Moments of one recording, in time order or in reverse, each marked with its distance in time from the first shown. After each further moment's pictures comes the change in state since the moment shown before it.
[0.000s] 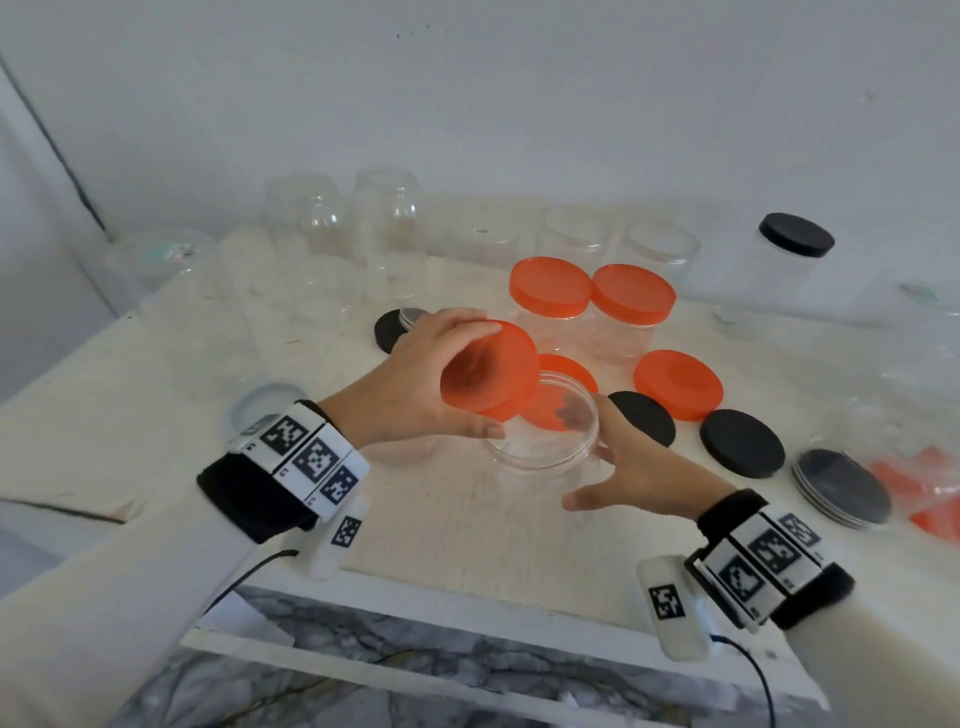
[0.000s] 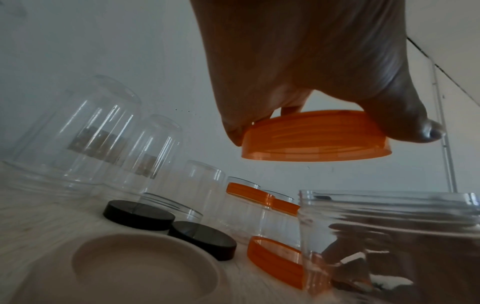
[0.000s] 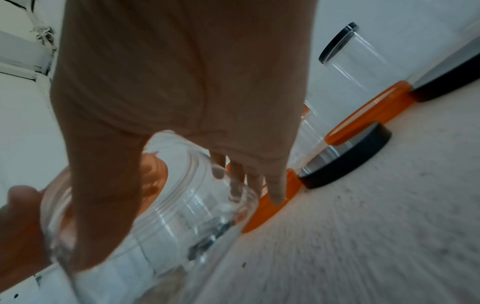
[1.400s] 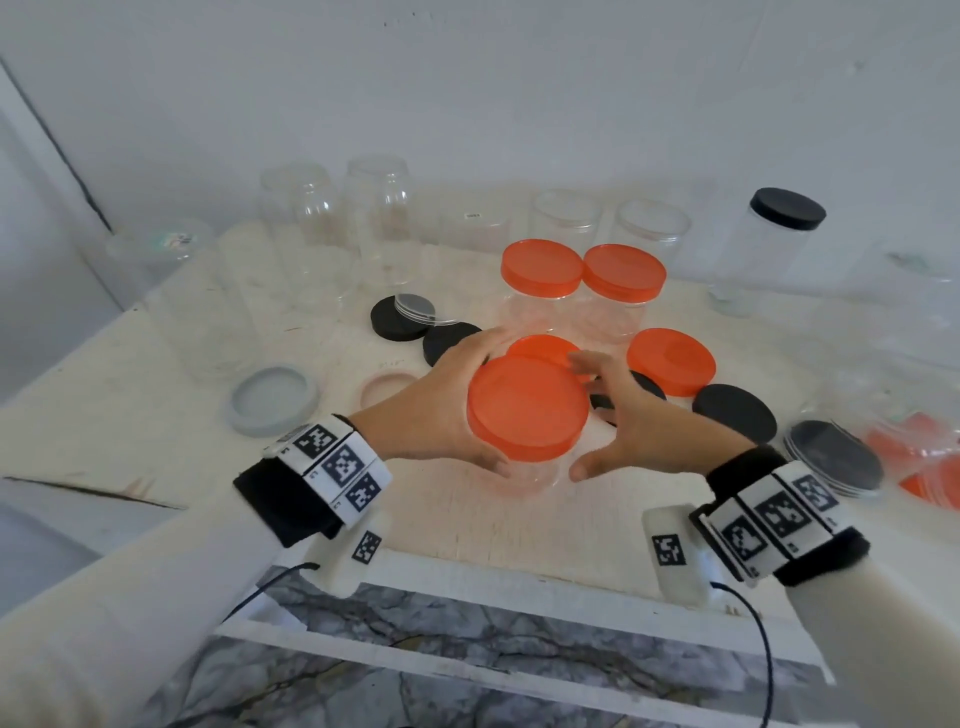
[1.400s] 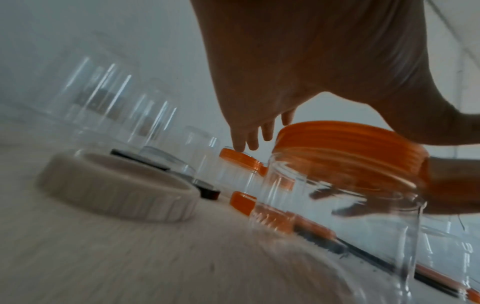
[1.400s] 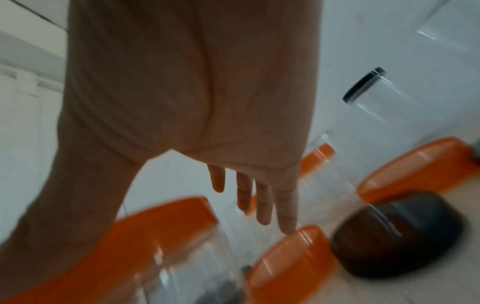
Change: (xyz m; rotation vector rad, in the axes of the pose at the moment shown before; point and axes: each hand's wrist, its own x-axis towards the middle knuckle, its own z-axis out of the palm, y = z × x) left_hand -0.010 0.019 0.038 -0.170 -0.153 -0.081; right_hand -0.012 -0.017 -0.016 -0.132 0.005 -0.006
